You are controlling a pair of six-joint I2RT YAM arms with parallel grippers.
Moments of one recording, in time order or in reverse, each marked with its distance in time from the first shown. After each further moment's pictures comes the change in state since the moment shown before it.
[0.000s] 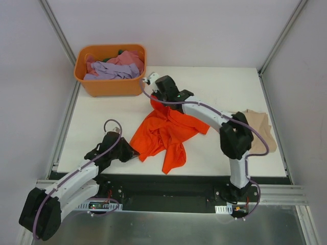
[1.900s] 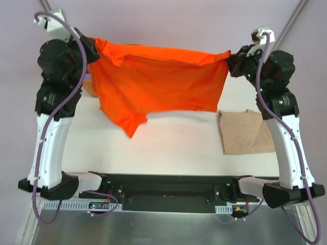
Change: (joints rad) left arm 0.159 0.498 1.749 -0.338 -0.501 0.789; right arm -0.573 -0.792 -0.069 -0.063 -0.473 0.305
